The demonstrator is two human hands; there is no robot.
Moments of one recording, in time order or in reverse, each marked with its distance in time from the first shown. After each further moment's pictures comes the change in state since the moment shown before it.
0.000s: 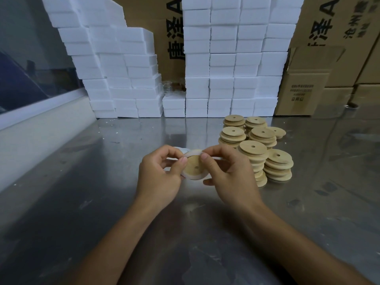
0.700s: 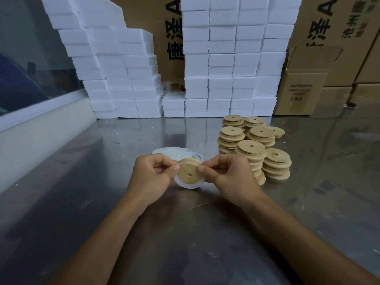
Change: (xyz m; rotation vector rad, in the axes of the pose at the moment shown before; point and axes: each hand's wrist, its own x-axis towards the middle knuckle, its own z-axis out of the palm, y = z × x) left_hand 0.007 -0.011 -0.016 0.032 -0.079 -0.210; right_hand 0.009 0.010 -0.012 -0.099 -0.130 0.170
